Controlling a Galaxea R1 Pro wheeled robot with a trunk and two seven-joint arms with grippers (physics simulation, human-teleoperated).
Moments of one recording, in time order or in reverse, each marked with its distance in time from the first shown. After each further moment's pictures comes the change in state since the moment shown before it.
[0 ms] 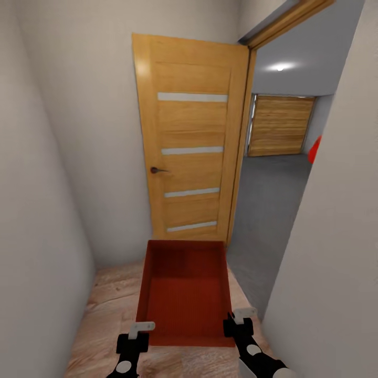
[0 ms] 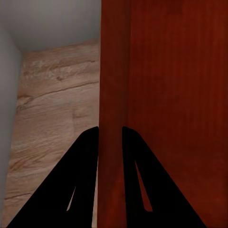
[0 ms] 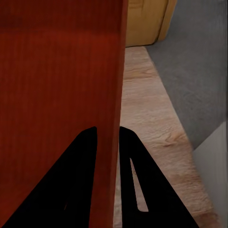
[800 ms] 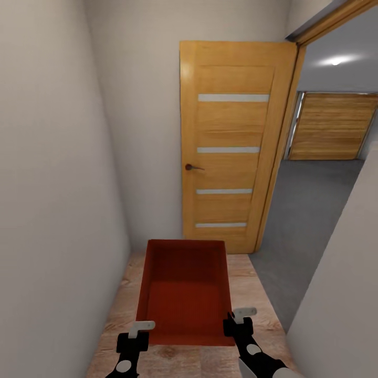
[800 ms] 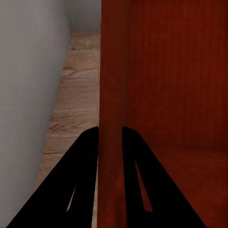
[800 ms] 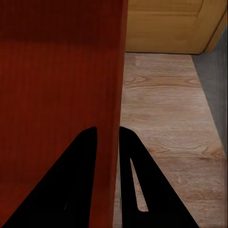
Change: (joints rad) left arm 0.000 0.001 -0.002 -0.005 -0.001 -0.001 0.002; right arm 0.000 0.000 0.001 -0.004 0.000 -0.003 -0.002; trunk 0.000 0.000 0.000
